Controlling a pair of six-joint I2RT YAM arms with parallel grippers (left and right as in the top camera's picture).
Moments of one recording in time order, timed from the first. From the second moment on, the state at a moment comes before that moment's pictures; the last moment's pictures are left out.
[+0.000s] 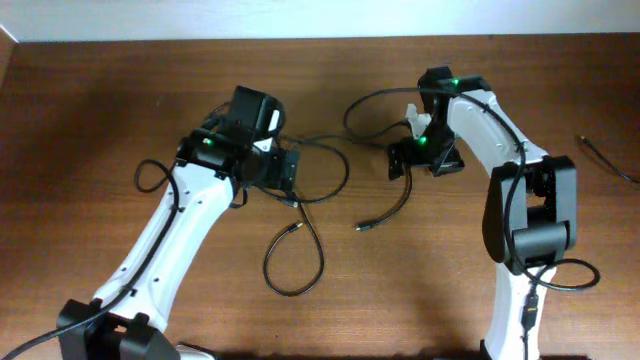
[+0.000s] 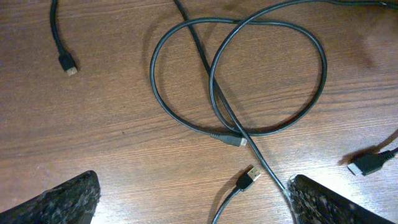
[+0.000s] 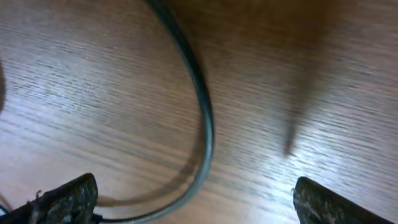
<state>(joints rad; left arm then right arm) -0.31 1.57 1.36 -0.96 -0.09 -0.12 0.18 2.21 1.73 -1.15 -0.21 0.00</state>
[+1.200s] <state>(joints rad) -0.23 1.57 1.36 -0.98 -0.03 -0.07 0.22 2.29 1.80 -1.24 -0.12 0.02</state>
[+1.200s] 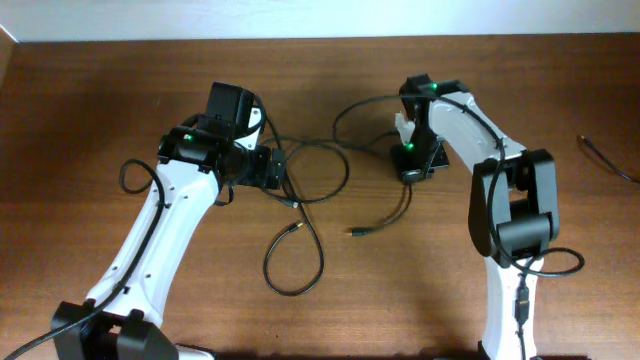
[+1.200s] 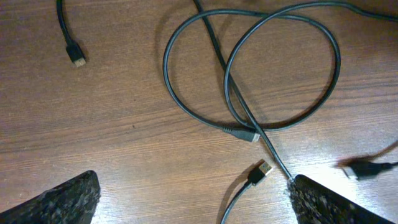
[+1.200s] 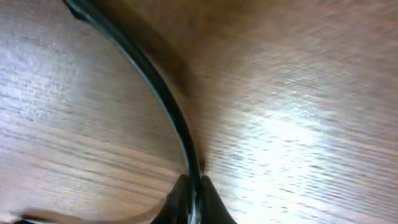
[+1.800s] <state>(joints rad) -0.23 1.57 1.36 -0.98 -0.03 -0.07 0.17 2.00 3.14 -1.65 -0.05 0.02</state>
